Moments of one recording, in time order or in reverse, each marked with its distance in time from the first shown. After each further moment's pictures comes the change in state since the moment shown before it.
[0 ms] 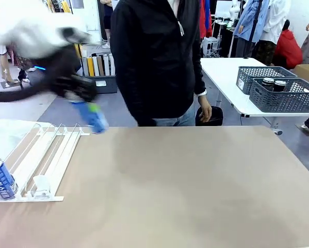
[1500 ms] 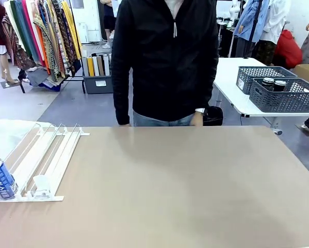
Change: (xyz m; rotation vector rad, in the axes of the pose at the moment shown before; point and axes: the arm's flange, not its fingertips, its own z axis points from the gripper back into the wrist) left arm -0.255 0.241 0.178 0.103 0.034 0.523; right arm 0.000 0.000 0.000 0.000 0.000 -0.001
